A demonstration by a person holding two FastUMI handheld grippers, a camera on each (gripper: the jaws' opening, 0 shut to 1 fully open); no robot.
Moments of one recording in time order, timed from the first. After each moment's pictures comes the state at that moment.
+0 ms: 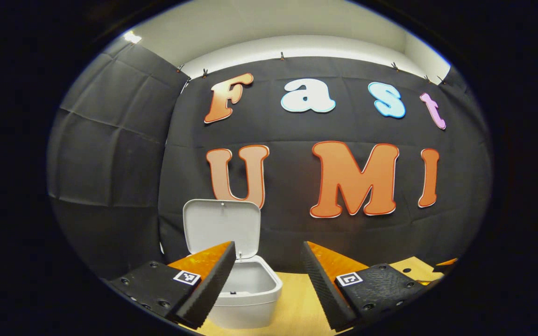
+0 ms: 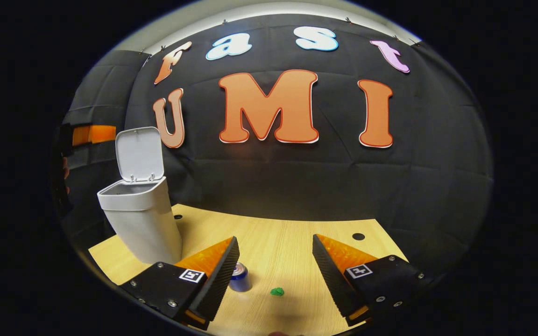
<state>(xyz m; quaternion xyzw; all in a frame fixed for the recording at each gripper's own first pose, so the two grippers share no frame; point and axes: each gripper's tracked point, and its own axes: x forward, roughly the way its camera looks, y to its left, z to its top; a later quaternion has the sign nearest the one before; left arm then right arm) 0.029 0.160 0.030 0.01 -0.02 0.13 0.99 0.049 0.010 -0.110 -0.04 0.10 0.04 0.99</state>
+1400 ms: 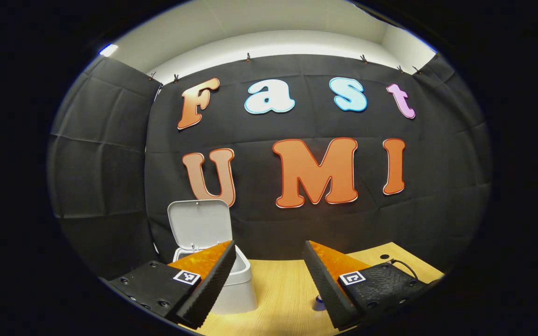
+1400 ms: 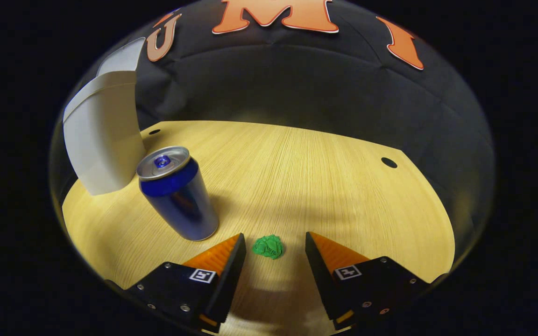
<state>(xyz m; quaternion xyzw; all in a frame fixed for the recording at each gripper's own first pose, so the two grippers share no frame) -0.037 0.064 0.046 0.05 0.03 0.07 1.00 0.094 -0.009 -0.360 -0.09 0.33 0.04 0.94</state>
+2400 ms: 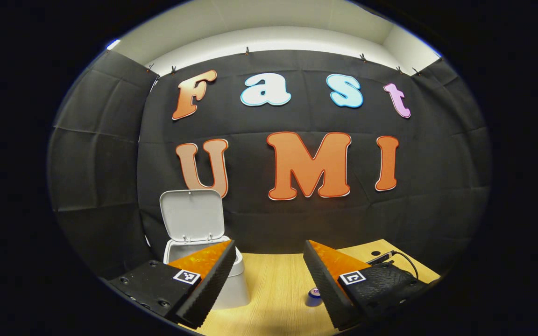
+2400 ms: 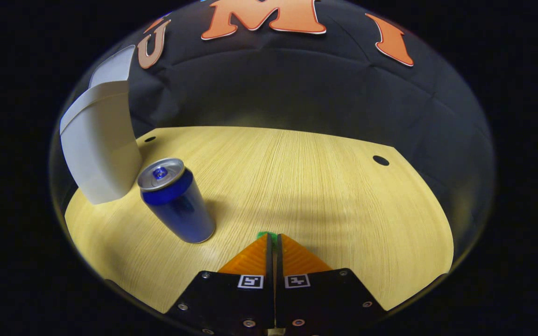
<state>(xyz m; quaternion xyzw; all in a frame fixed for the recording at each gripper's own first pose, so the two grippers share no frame) -0.041 0.062 0.030 0.02 0.04 0.05 1.00 0.088 -0.021 -0.330 -0.06 0.31 0.02 0.95</state>
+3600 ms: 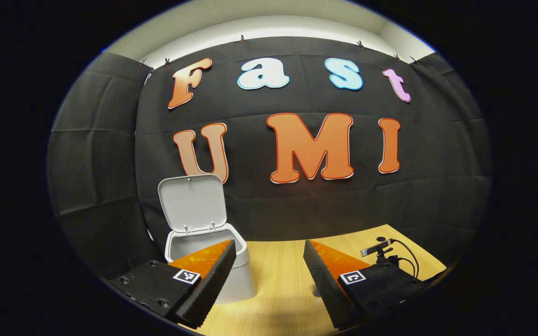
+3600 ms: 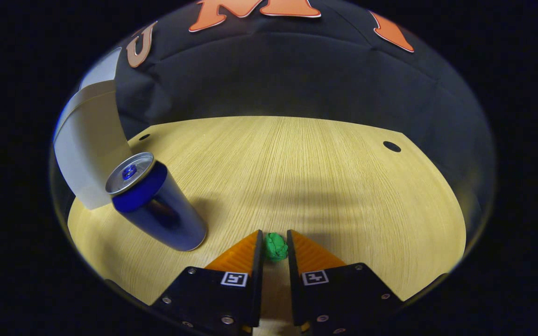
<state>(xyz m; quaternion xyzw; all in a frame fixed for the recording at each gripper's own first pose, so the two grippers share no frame) -0.029 0.071 -0.004 0.04 0.10 0.05 0.99 0.112 -0.018 -0.368 -0.04 0.35 0.02 0.94</state>
